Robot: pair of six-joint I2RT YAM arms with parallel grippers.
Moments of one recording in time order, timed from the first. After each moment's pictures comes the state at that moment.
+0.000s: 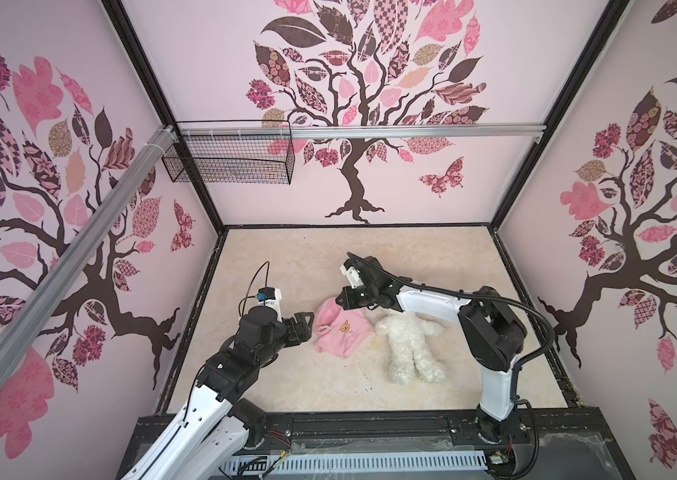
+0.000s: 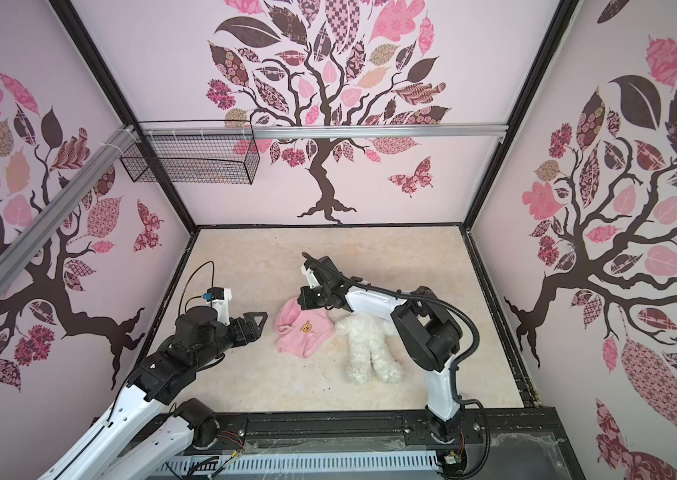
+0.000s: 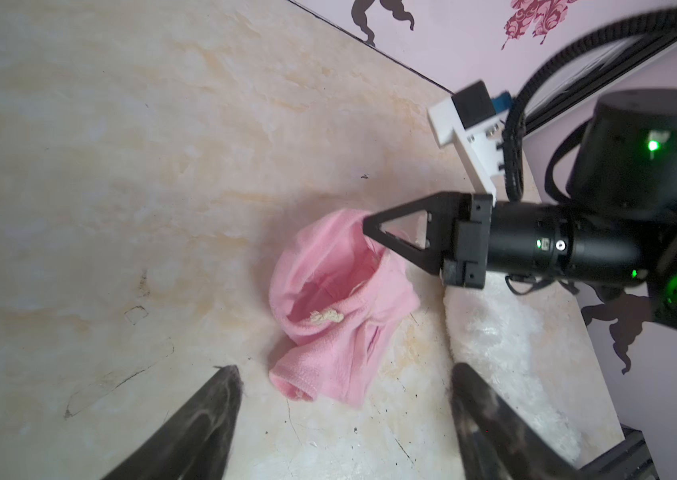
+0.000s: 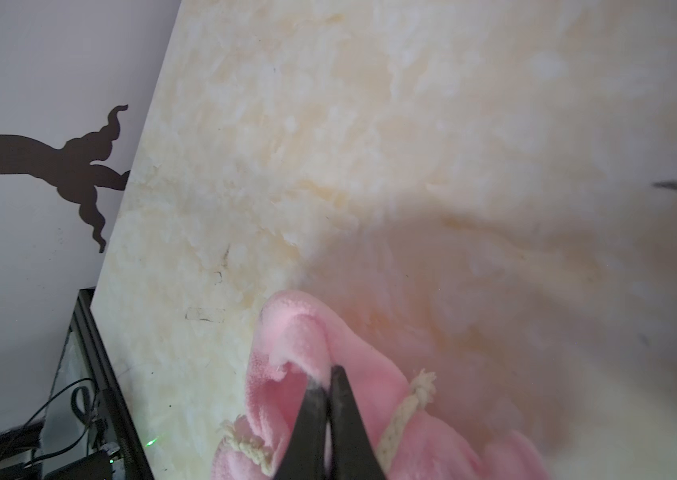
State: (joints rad) left arm -0.52 0.66 0.63 -0.56 -0.01 -0.63; right arm 0.73 2.00 1.40 -0.13 -0.36 0.53
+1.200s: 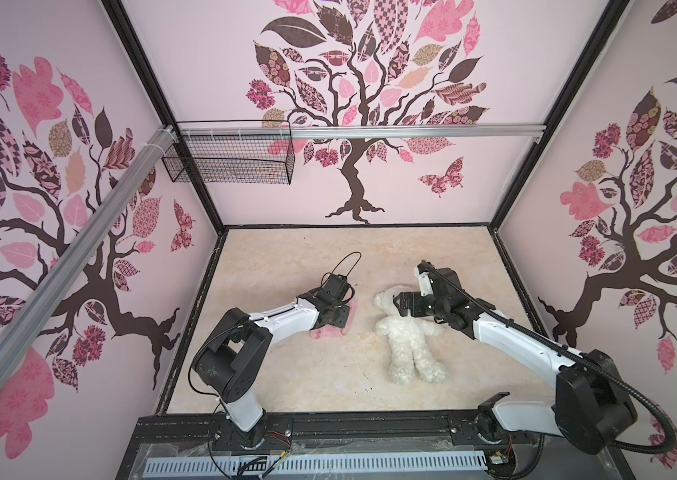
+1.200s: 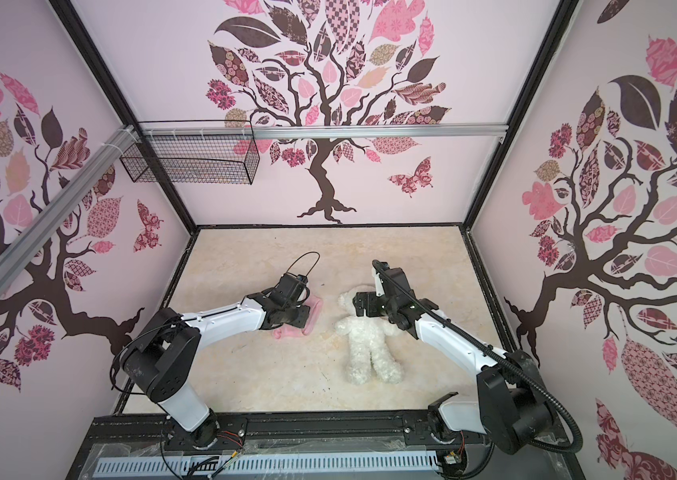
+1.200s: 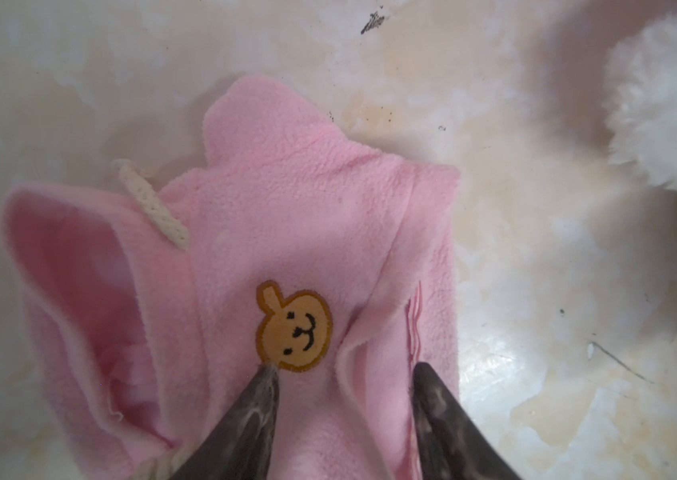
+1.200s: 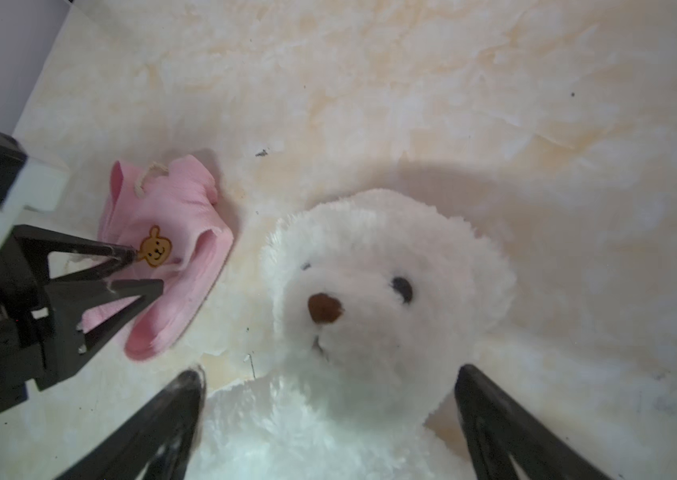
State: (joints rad) left arm -0.63 1.70 0.98 -0.35 -0.10 -0.22; right arm 0.45 1.31 0.77 -0.23 -0.11 0.36
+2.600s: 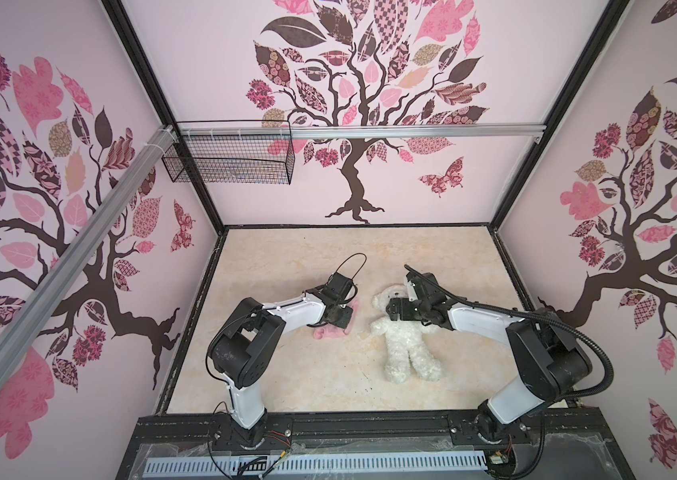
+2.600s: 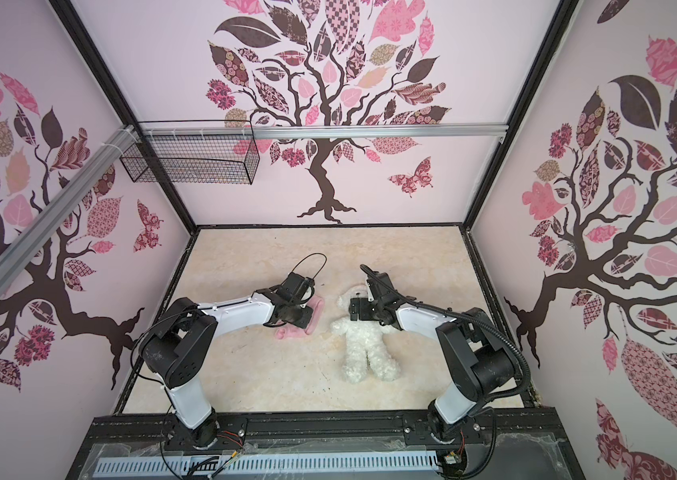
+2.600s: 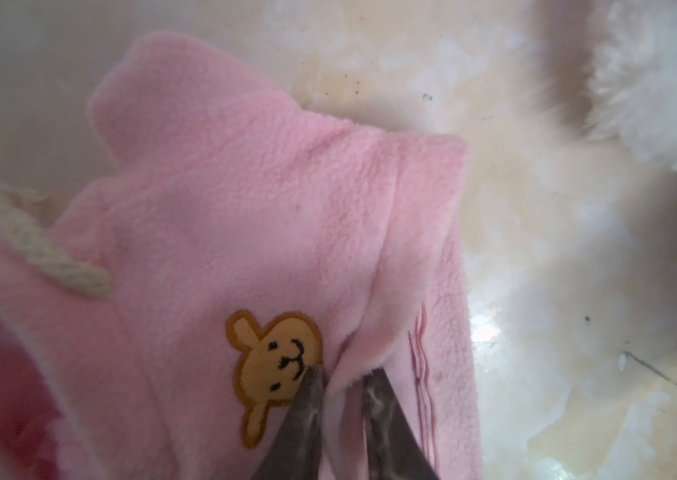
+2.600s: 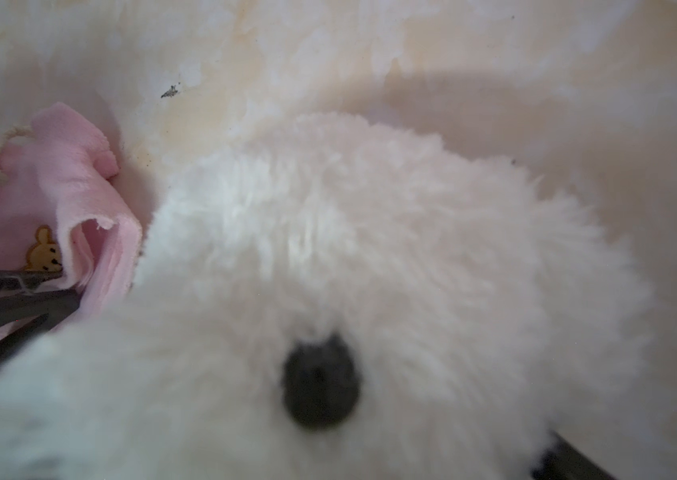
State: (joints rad) left arm -0.62 1.81 1.05 -0.38 -0.04 -0.15; right arm 0.45 1.61 0.80 -0.09 -0.10 0.42
